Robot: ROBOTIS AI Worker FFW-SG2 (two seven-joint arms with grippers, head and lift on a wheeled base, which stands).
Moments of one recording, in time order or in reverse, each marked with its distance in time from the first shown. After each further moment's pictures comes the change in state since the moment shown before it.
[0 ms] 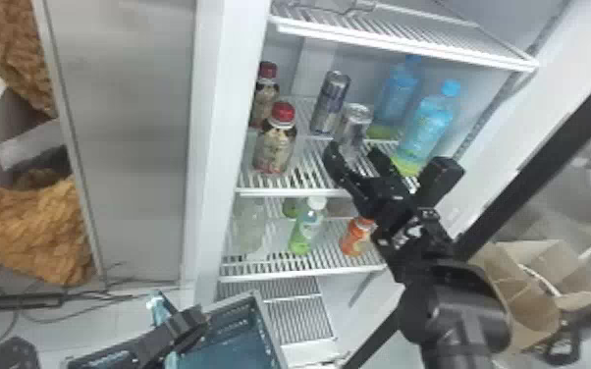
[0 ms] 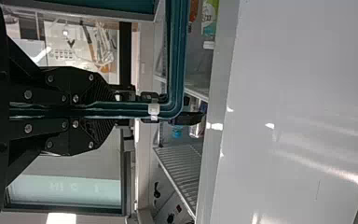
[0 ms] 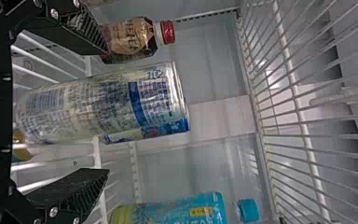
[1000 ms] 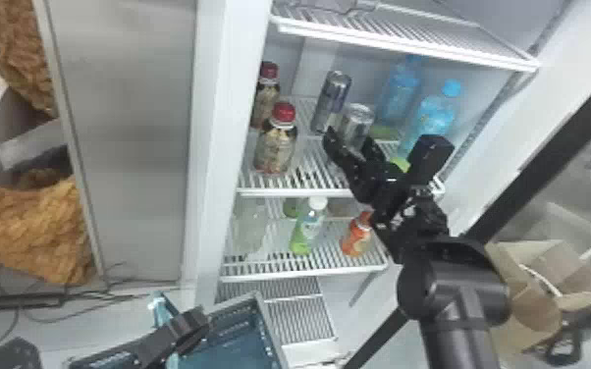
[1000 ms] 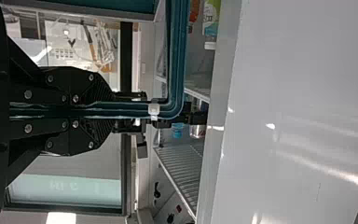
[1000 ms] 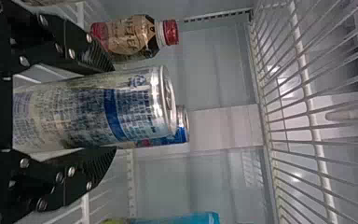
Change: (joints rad) left arm 0.003 -0.002 0.000 0.000 0.000 0.002 0.000; right arm -0.063 -0.029 0.029 -0.001 0.053 0.086 -0.029
